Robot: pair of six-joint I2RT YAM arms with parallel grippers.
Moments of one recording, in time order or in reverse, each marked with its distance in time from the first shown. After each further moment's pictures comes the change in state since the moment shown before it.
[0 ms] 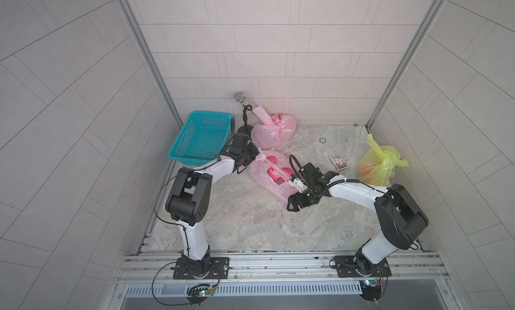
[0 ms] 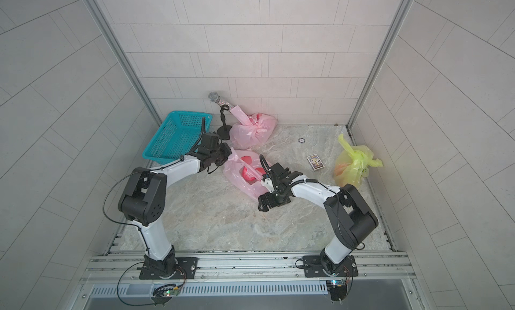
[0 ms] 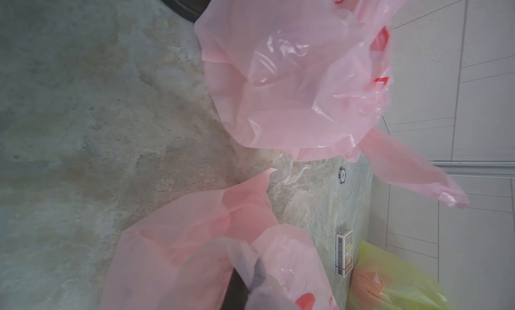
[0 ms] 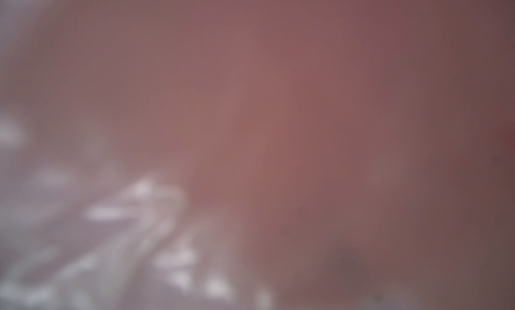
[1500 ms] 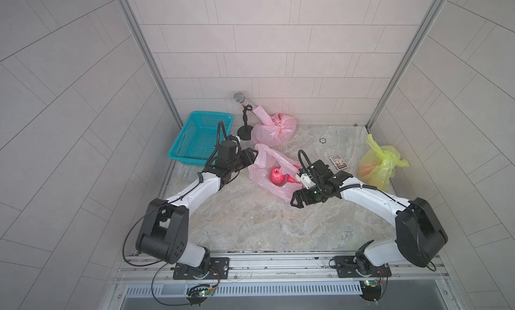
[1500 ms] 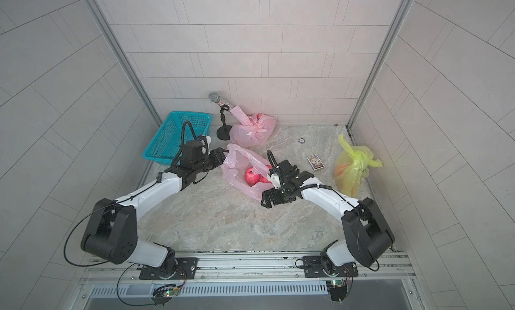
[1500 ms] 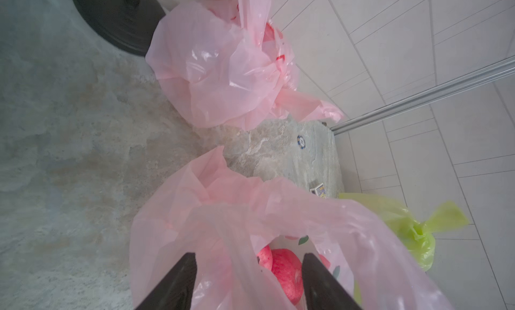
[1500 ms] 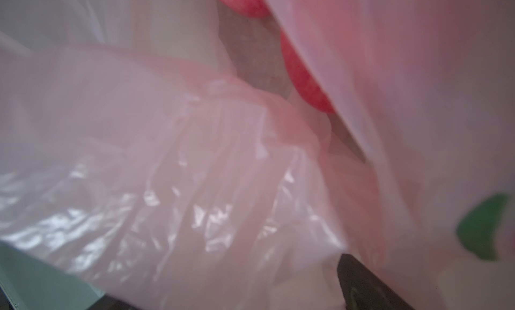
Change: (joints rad) left arm 0.020 -0.357 -0.207 -0.026 0.118 0.264; right arm -0.025 -0.145 0.022 -0.079 0.015 0.037
